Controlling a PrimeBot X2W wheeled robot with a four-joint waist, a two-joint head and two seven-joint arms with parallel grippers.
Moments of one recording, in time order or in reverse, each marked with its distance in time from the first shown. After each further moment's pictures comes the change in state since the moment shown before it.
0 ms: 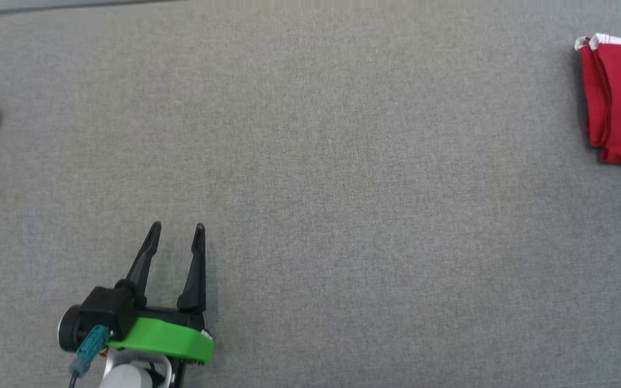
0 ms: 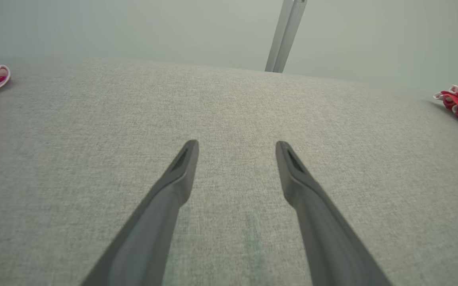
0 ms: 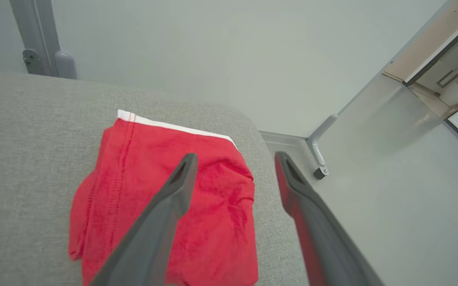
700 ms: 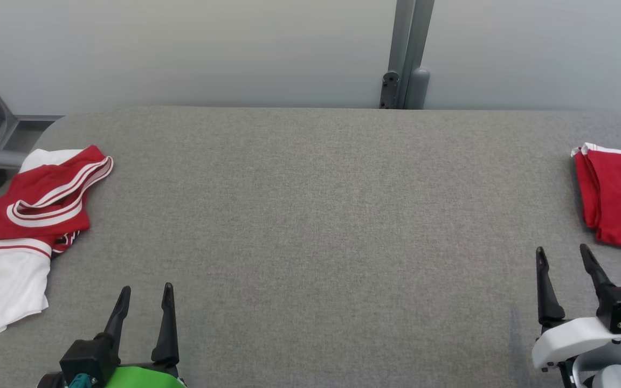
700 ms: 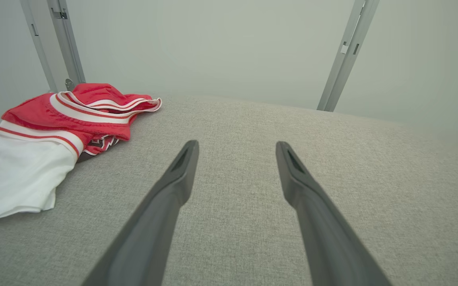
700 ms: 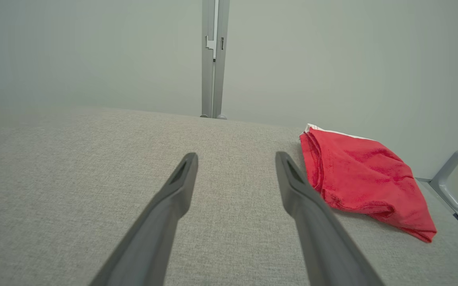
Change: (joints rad) left arm 0.150 -0.018 0.123 0.053 0.047 0.004 0.000; right arm 0.564 0.371 0.104 -0.289 0.021 0.000 -0.311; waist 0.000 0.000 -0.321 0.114
